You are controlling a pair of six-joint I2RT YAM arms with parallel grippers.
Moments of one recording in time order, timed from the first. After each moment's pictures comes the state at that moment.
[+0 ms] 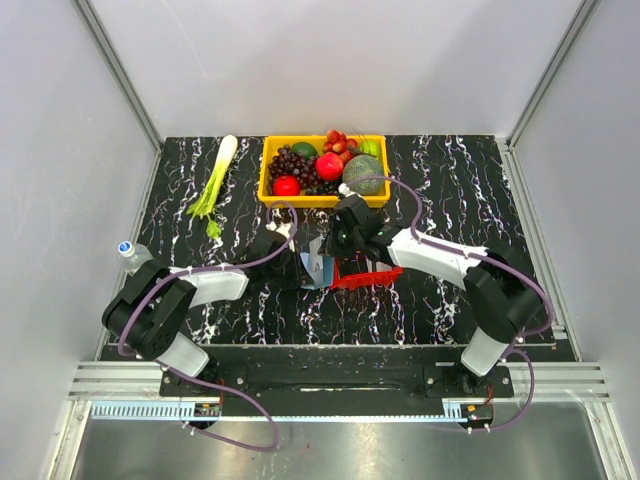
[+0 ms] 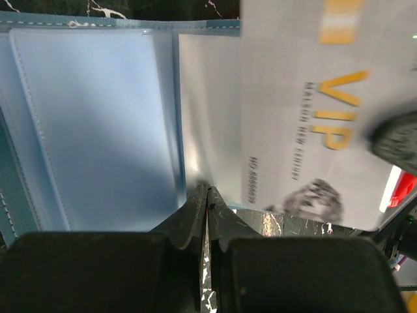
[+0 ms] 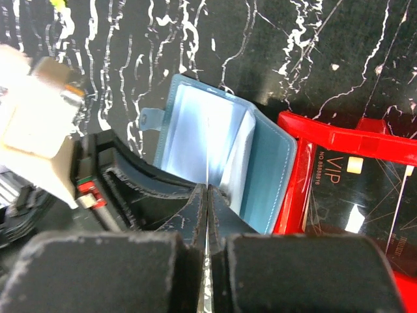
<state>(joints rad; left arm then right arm) -0.60 1.53 0.59 0.15 0.24 -0.71 0.76 1.68 1.12 -0.16 -0.06 0.76</state>
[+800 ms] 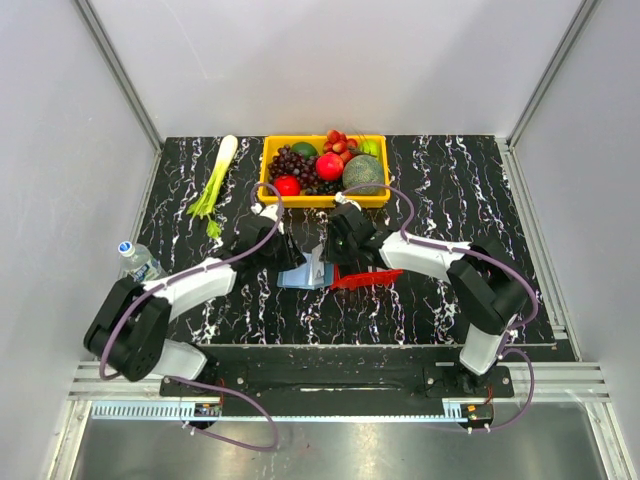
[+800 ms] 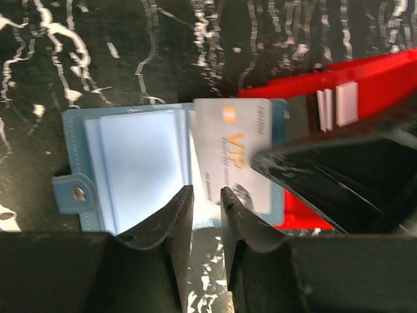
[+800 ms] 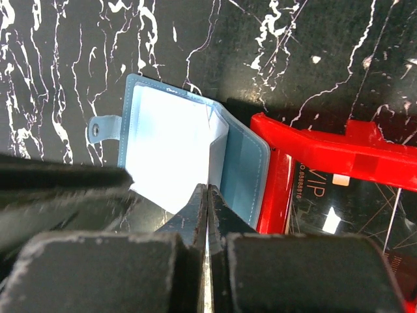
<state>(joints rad) -0.55 1.35 0.65 0.02 0.13 -0.66 0.78 1.78 1.11 -0.13 -0.01 0.74</state>
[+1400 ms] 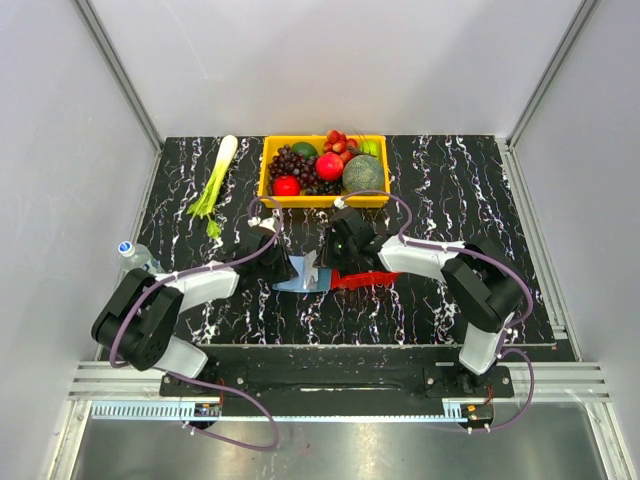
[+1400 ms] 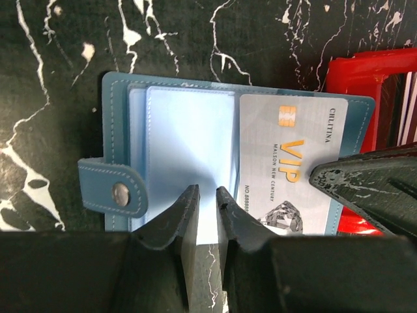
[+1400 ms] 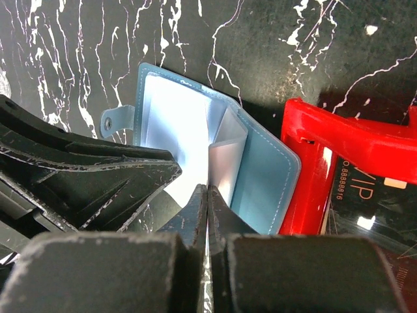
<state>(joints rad) -0.52 1.46 0.60 0.02 0.10 -0.67 0.78 1.80 1.06 -0.03 -0.12 0.81</state>
